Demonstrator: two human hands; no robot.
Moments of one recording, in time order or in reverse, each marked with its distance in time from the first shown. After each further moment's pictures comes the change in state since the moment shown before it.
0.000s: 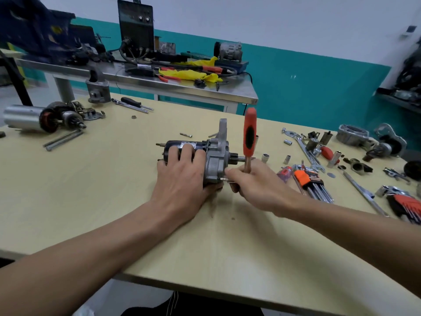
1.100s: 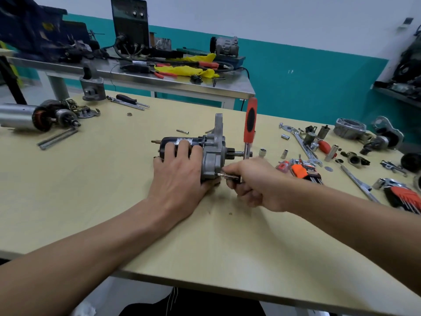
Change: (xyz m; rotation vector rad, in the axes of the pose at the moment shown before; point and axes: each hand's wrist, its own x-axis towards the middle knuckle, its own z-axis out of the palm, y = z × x) left_hand 0.000 0.001 0.003 0.019 0.061 0.024; right_hand 0.007 -0.001 -0.004 0.327 -0.128 0.397
